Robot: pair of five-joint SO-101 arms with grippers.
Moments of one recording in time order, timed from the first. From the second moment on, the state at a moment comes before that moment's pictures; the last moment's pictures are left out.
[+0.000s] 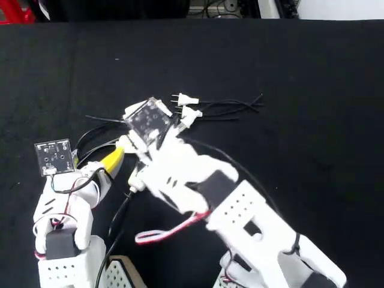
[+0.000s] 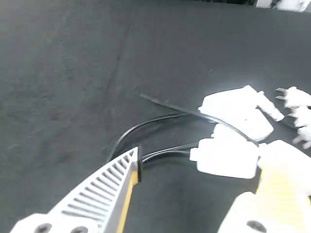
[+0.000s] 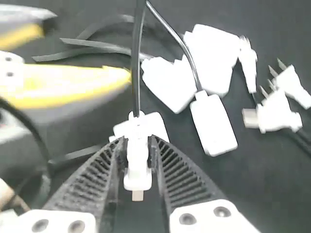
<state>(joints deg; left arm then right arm) -11.7 -104.0 86.8 53.9 1.5 -46.1 -42.2 46.6 49.8 -0.5</state>
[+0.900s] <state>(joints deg) -2.5 -104.2 72.7 60.6 5.2 -46.3 -64.5 70.3 33.2 5.6</state>
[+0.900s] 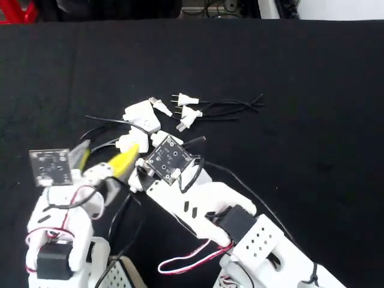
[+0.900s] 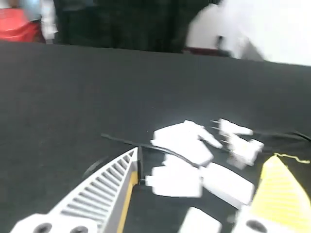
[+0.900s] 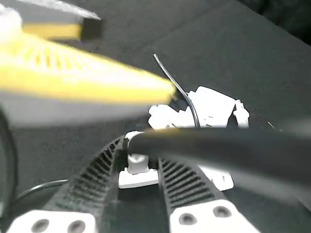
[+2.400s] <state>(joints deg) -30.2 -104.0 93.0 68.0 -14.3 -42.2 -21.4 60.4 16.6 12.7</state>
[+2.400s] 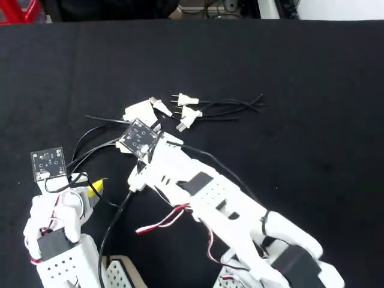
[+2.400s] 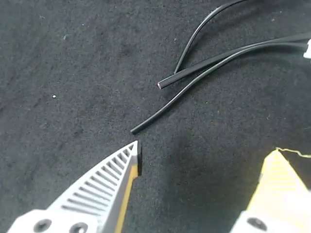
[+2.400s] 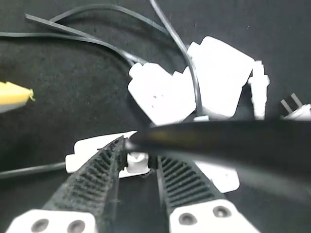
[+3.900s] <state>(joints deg) -30.2 -104.0 93.5 68.0 -14.6 -41.8 -13.7 53.2 34.0 15.0</state>
